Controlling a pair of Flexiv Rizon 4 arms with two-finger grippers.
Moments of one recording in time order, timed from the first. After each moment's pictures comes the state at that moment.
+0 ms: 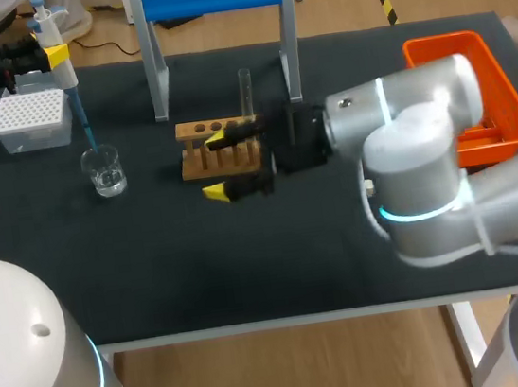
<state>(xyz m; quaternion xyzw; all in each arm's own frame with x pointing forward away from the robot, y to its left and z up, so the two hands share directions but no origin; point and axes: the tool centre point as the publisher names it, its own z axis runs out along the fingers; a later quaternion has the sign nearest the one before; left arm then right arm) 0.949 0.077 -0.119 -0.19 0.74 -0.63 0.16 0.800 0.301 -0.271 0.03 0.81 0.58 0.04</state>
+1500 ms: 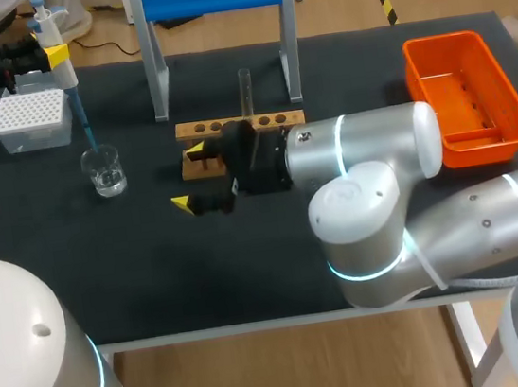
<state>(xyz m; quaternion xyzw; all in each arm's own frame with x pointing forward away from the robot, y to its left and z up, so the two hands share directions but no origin) 0.949 0.077 -0.119 -0.19 0.74 -0.63 0.16 0.816 0.341 -0.301 0.09 0.82 0.56 0.11</state>
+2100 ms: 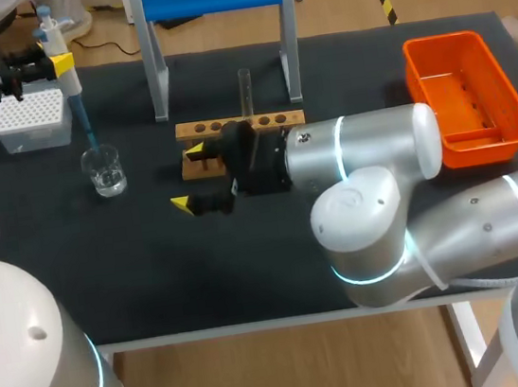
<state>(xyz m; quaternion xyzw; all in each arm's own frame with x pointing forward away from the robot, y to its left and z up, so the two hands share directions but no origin) 0.960 0.079 -0.144 -0.20 0.74 -0.62 0.17 0.816 0.342 -0.301 0.09 0.81 0.56 0.11</state>
